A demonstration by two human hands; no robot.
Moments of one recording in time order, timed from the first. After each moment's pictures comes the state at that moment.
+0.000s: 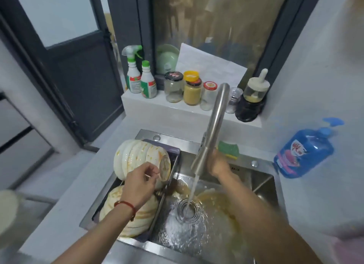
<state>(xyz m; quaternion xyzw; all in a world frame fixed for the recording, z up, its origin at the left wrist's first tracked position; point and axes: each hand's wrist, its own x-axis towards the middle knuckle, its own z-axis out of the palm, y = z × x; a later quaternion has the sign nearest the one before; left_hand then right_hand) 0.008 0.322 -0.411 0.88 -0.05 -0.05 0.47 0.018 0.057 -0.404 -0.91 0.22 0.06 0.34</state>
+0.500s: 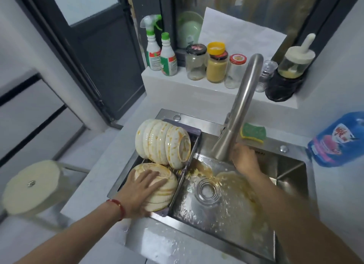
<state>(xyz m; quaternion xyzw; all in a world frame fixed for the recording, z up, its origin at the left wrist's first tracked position) -0.014 0.425 -0.487 0.91 -0.36 -0.19 -0.12 0.009 0.035 -0.470 -0.92 0.22 0.09 0.30</state>
